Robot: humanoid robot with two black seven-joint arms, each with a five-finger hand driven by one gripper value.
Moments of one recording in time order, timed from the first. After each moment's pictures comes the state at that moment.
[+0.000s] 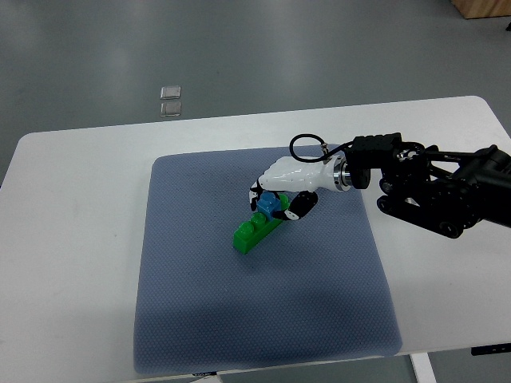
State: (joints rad) left arm 0.04 0.00 -0.09 -0.16 0.07 0.01 0.13; right arm 1.07 -0.29 0.10 0.97 -1.68 0.12 0.38
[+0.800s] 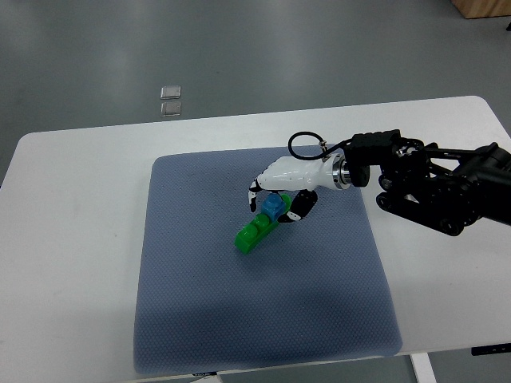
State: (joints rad) left arm 0.04 0.00 -0.09 -0.16 0.07 0.01 0.13; right arm 1.07 -0.29 0.12 0.98 -1.67 0.15 0.38
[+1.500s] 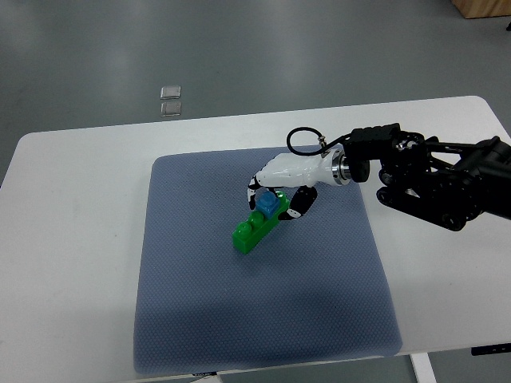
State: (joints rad) left arm 0.04 0.00 -0.09 -0.16 0.07 0.01 0.13; right arm 1.10 -0.30 0.12 1.00 -1.67 0.17 0.38
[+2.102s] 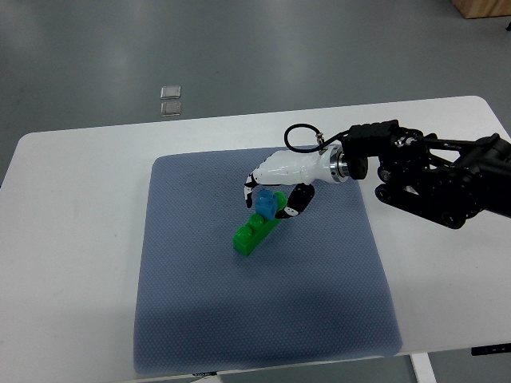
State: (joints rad) left arm 0.04 0.00 -0.09 -0.16 0.07 0.01 0.13; right arm 1.10 -0.29 0.13 1.01 -1.67 0.19 0.38
